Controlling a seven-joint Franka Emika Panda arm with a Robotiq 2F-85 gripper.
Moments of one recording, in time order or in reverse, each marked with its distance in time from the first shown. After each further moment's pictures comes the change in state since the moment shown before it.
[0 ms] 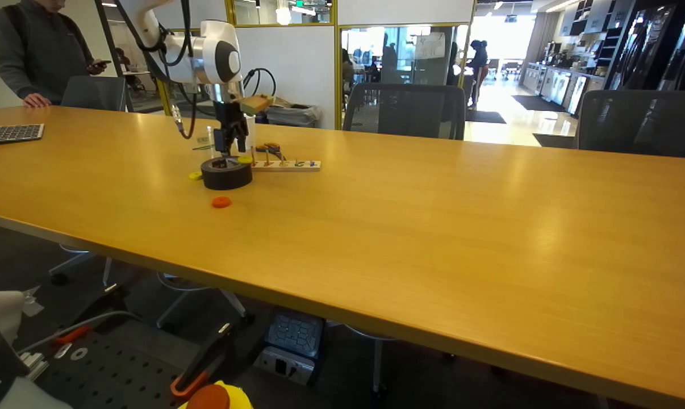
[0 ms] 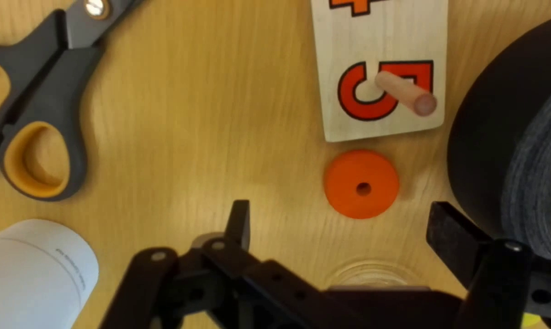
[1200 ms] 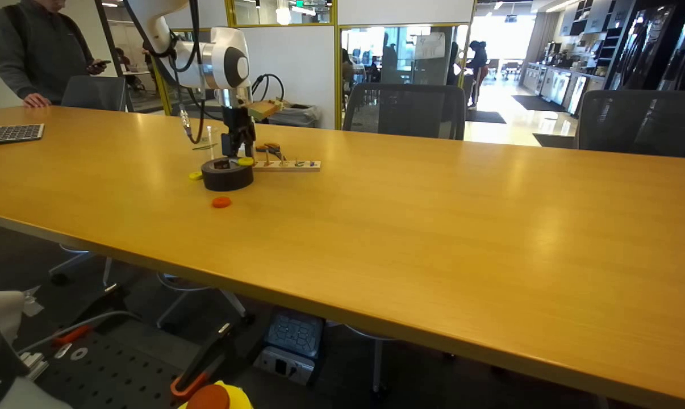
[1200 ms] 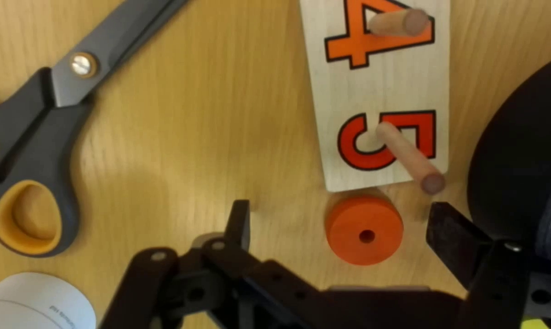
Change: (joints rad) arm -0.023 0.029 -0.004 0.020 0.000 -0.010 0.000
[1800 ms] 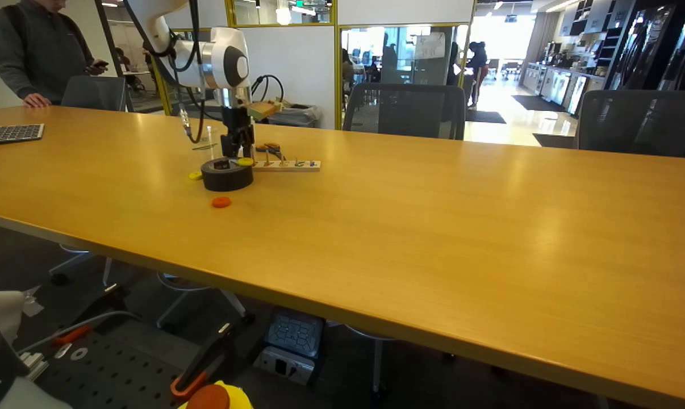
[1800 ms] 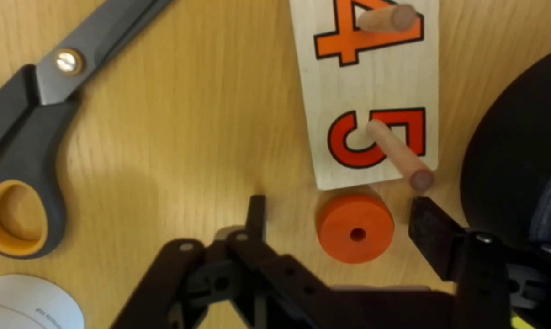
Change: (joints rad) arm 0.000 0.001 0.004 0.006 0.000 -0.027 0.000
